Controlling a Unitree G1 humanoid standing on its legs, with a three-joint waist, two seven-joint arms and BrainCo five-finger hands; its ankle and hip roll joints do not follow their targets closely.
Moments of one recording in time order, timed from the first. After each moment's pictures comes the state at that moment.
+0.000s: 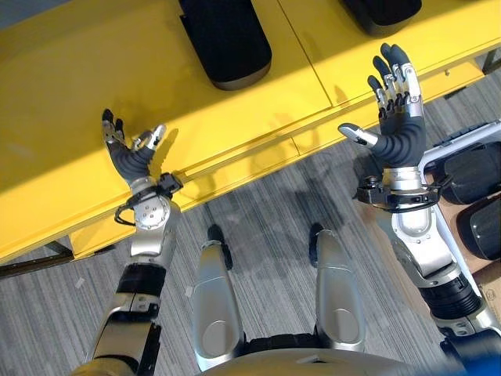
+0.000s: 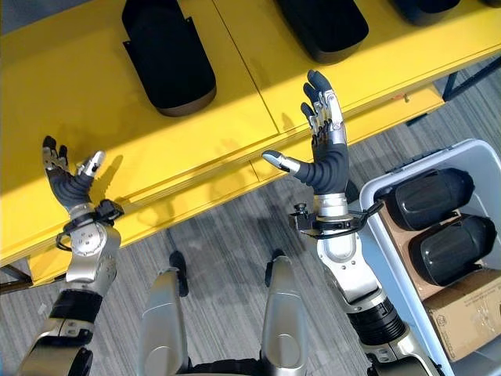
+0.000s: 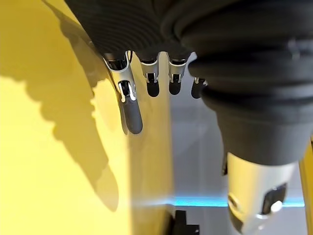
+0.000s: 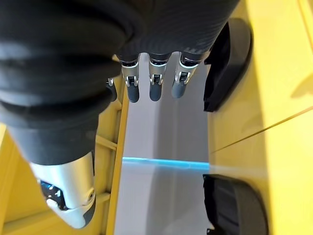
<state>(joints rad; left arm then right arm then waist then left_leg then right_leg) -0.25 0.39 0.02 0.23 -0.40 -0.38 0.51 -0.32 -0.47 0.27 -0.30 0.26 -0.31 -0.36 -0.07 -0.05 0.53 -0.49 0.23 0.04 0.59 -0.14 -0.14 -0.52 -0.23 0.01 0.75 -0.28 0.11</state>
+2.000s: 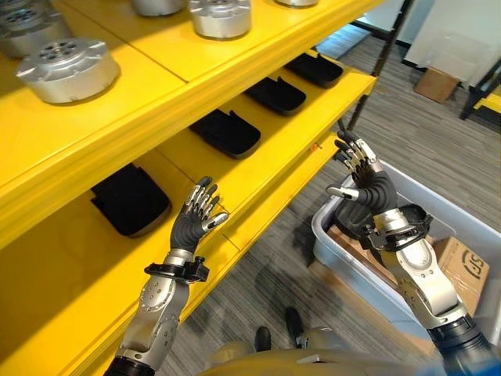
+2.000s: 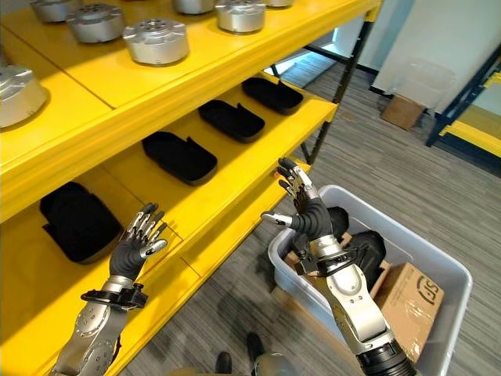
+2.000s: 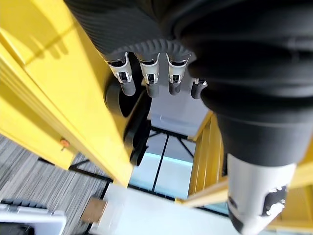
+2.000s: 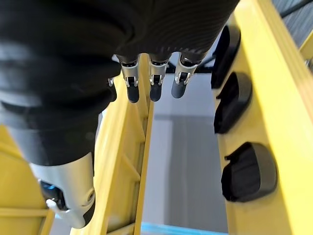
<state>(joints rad) 0.22 0.43 -0.18 -0.14 -0.60 -0.28 0.03 -0.10 -0.44 0.32 -0.23 0.41 -0.22 -0.06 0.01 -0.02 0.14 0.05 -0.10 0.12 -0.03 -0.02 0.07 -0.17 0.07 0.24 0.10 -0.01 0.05</state>
